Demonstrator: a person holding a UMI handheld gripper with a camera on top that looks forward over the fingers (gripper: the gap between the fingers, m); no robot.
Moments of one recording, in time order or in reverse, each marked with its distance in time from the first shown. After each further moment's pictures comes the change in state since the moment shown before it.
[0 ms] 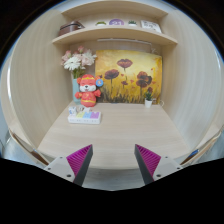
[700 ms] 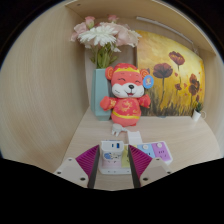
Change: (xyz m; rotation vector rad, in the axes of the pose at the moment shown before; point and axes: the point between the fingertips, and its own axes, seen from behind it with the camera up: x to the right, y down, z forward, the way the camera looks) arm -0.220 -0.087 0.282 0.018 -0.016 0.008
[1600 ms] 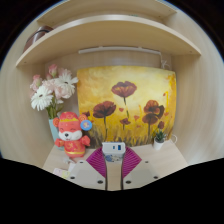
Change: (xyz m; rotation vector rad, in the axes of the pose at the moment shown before) arm 0.234 -0.141 -0.076 0.141 0.062 0.067
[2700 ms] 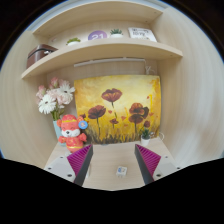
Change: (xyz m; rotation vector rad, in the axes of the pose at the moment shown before) arm 0.051 -0.006 -0.095 0.009 -0.011 0.031
